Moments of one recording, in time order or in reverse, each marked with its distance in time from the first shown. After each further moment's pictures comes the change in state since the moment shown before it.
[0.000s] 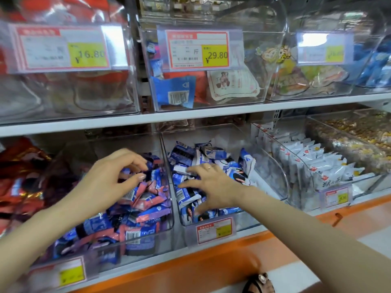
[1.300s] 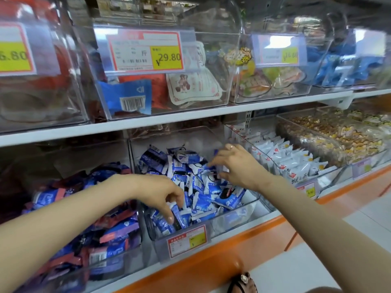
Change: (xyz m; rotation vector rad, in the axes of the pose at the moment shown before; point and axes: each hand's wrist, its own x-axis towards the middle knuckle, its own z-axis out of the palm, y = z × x) left_hand 0.098 0.051 0.094 0.302 -1.054 0.182; right_hand -0.063 0.084 -0.027 -0.075 0.267 0.243
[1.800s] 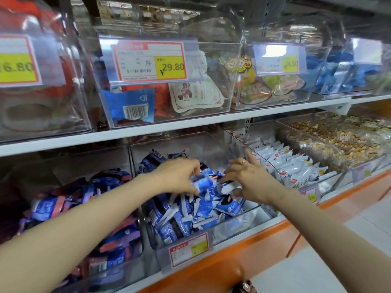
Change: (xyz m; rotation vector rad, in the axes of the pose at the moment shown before) left_hand 0.031 0.018 -0.021 0.051 0.508 -0.115; right_hand -0.022 0.011 0.005 -0.137 -0.208 0.059
